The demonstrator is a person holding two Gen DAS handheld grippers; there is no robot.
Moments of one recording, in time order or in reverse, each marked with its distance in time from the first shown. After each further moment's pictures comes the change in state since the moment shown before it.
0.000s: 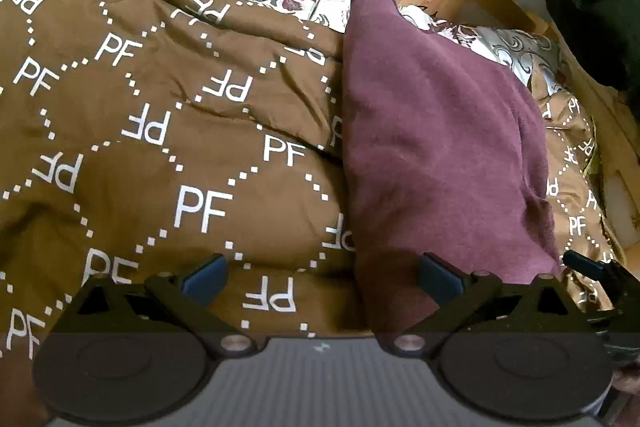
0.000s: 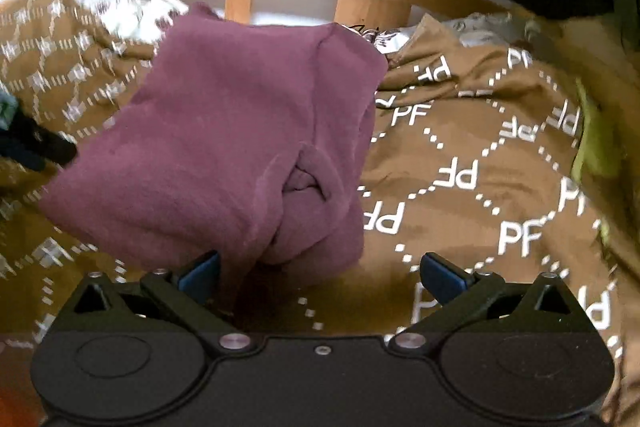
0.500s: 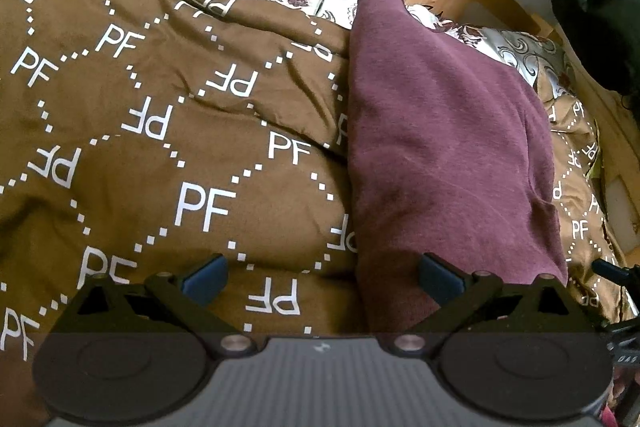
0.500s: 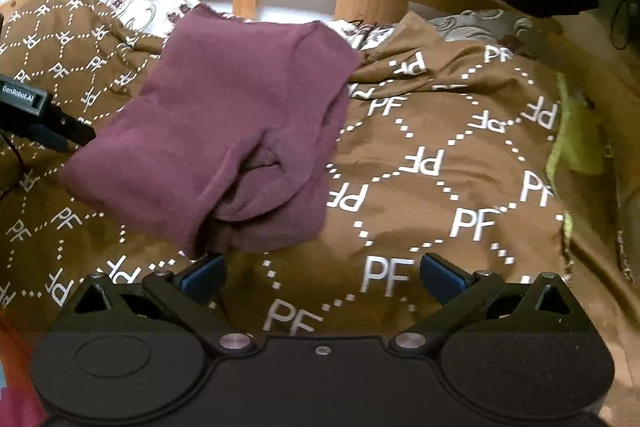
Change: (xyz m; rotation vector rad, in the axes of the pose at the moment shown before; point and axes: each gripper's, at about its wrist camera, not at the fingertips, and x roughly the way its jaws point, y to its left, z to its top) left arm 0.006 0.002 -0.001 -0.020 0.004 -0.005; right arm -0.030 -0.032 -0.006 -0.065 0.035 0.014
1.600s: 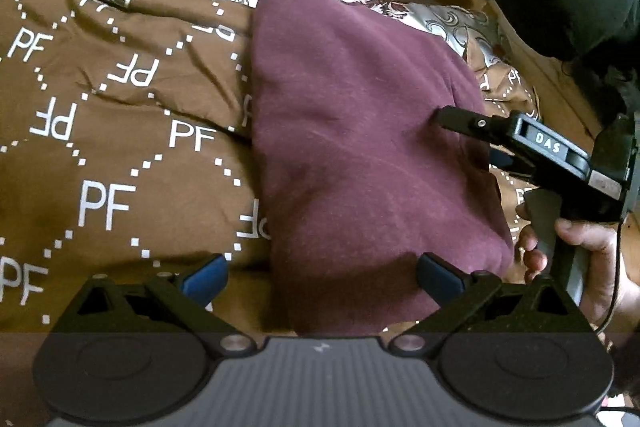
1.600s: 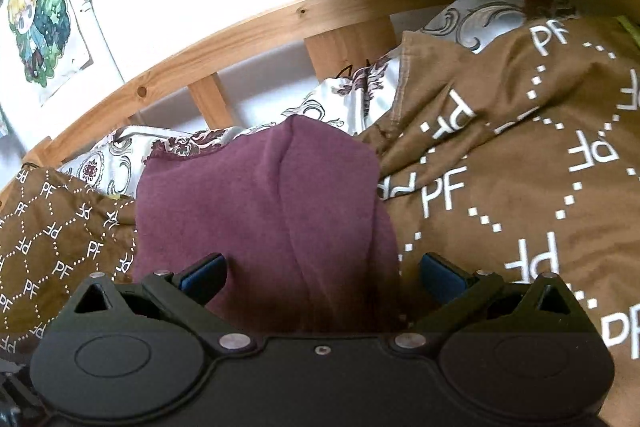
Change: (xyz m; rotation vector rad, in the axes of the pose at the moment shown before) left arm 0.015 -0.019 -0.003 0.091 0.034 -0.191; right arm 0.095 -0.020 0.079 0.440 -0.135 0.202
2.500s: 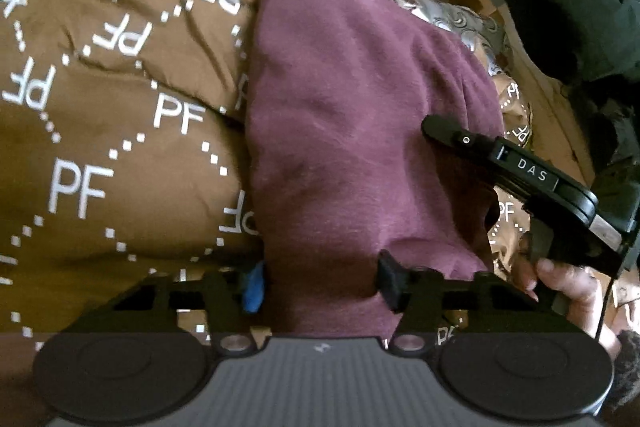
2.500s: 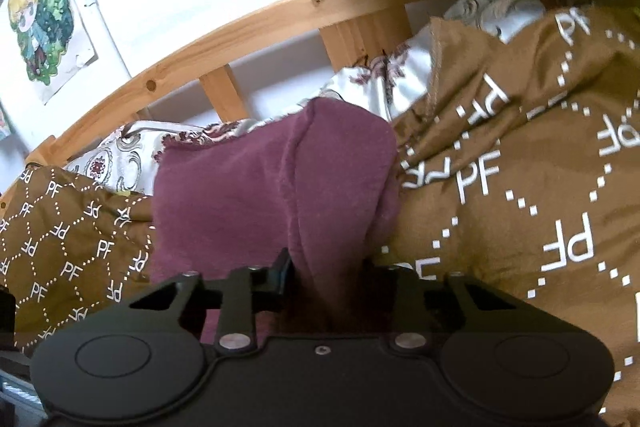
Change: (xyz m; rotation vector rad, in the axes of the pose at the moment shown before) left arm 0.006 0.013 0.013 -0.098 0.078 -0.090; right arm 0.001 0.028 -0.003 0.002 0.004 0.003
